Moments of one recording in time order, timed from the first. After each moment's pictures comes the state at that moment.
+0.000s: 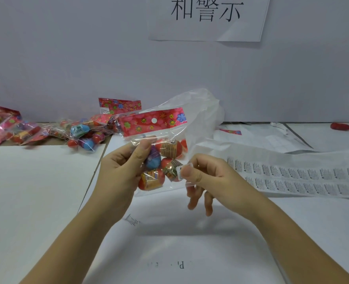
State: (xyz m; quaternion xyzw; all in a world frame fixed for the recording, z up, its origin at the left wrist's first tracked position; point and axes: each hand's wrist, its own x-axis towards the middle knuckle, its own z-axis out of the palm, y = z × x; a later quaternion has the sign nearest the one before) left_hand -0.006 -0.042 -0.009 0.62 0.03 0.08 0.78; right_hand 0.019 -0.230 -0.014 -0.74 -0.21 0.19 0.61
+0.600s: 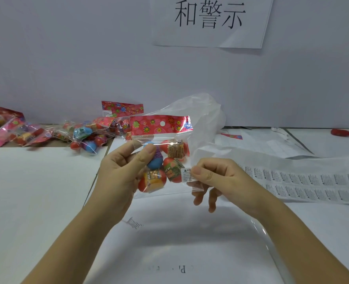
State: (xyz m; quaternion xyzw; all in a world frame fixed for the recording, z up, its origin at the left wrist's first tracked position) left_hand -0.002 -0.034 -0.009 0.59 0.03 0.08 0.80; right_hand 0.022 -0.237 -0.004 -0.73 -0.24 0.17 0.62
